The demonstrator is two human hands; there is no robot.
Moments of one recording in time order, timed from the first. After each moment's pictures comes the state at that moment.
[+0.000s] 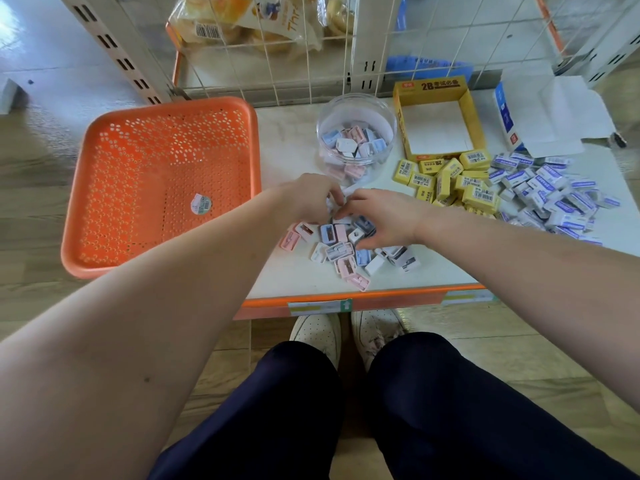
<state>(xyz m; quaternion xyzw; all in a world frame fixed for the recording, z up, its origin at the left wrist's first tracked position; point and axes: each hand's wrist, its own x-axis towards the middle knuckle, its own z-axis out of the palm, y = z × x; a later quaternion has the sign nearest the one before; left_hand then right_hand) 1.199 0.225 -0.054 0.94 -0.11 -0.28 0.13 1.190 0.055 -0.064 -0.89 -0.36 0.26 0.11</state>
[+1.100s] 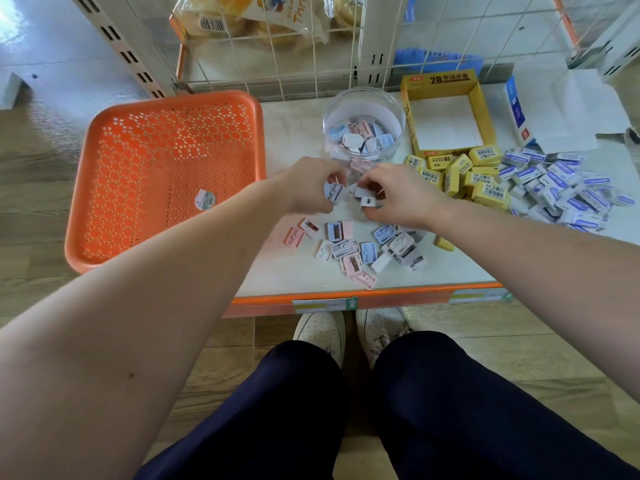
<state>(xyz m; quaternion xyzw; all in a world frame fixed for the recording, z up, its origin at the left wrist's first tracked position) 1.201 0.238 -0.045 0.95 -0.14 -0.22 0.19 1.196 0.057 -0.054 -0.94 -0.25 0.16 0.19</state>
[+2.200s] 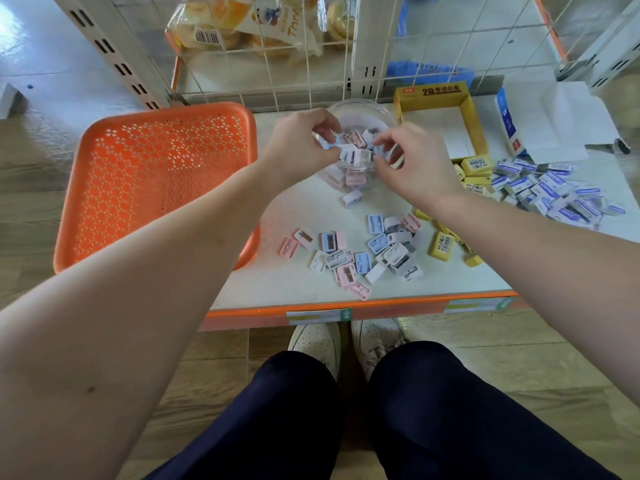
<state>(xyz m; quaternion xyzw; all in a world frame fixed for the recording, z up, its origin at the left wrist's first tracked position) 1.228 0.236 -0.018 0.92 -0.05 -0.04 0.38 1.220 0.042 -0.041 -0.94 -0.16 -0.05 0.31</state>
